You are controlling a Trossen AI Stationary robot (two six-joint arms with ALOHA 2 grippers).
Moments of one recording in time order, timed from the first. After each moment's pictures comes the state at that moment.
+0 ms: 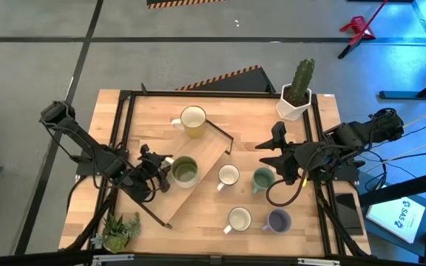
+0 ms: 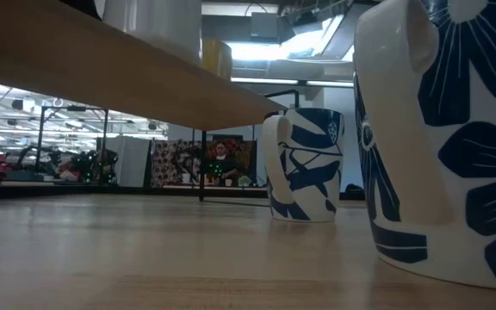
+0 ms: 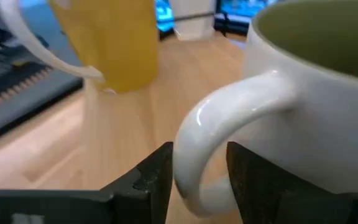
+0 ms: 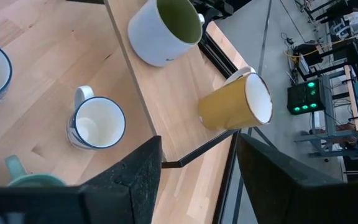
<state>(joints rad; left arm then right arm) -0.66 1.14 0.66 -0.39 -1.09 -0.82 0.45 1.29 1.57 -1.00 0.49 -0.50</state>
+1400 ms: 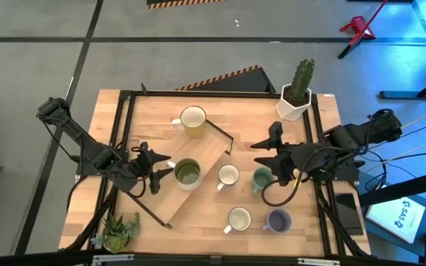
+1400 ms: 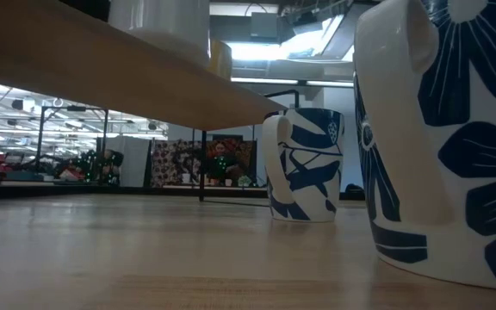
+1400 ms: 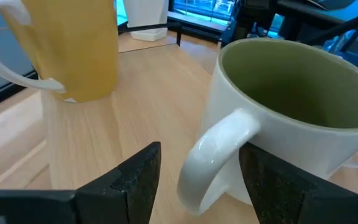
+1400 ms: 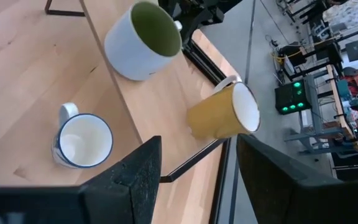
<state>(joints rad) -0.67 0.95 0.66 -0.35 -0.91 -0.70 0.45 1.32 1.57 -0.91 0.53 -0.49</state>
